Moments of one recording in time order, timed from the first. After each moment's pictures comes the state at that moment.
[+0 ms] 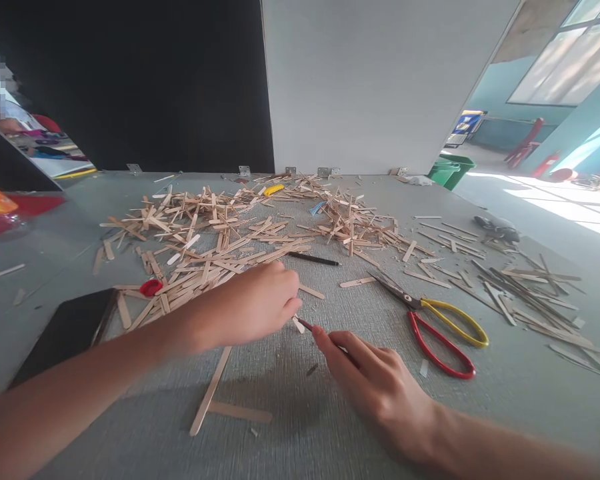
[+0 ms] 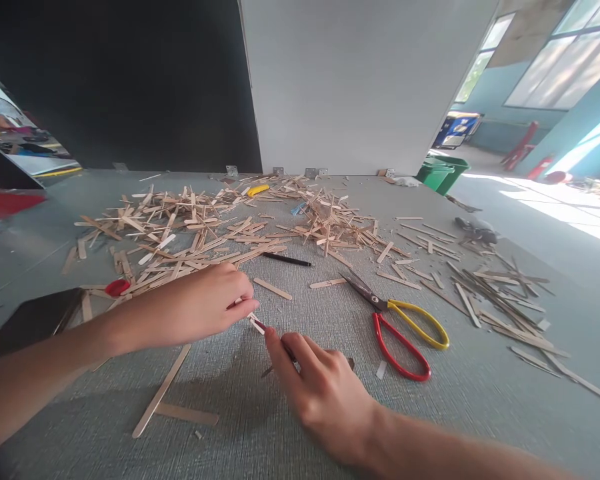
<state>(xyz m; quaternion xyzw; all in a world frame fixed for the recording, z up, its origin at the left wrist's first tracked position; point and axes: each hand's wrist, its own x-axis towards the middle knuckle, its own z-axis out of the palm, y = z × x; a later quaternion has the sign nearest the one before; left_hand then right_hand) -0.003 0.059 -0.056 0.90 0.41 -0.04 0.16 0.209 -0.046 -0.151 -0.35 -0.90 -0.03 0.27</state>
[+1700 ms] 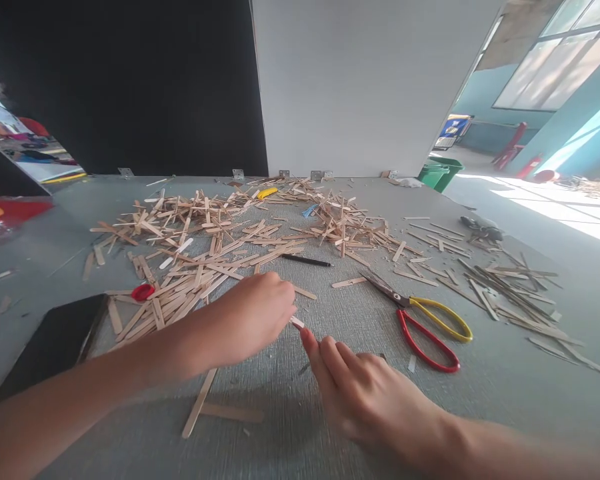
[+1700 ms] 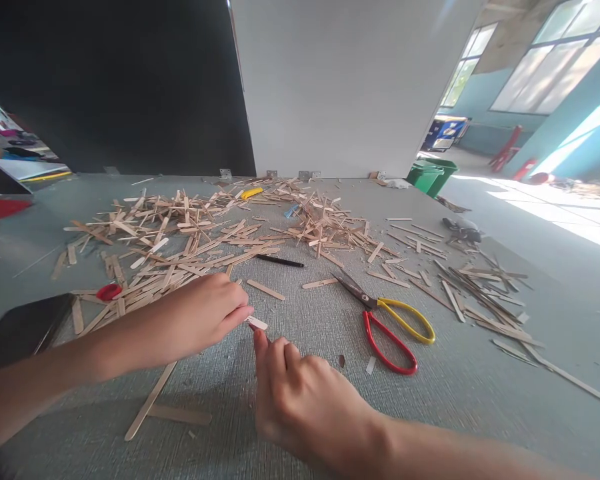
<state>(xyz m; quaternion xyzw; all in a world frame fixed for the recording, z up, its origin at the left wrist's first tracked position) 0.008 0.040 -0.050 0.91 0.41 -0.10 0.06 0.198 -0.051 -0.123 -0.33 -0.91 -0.21 0.14</state>
